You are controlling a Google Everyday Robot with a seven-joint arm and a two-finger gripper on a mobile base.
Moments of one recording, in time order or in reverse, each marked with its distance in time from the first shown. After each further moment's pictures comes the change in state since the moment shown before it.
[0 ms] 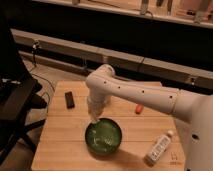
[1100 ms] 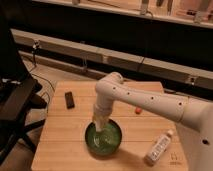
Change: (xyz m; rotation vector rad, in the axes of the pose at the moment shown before) arm -0.028 0.027 0.023 0.043 -0.085 0.088
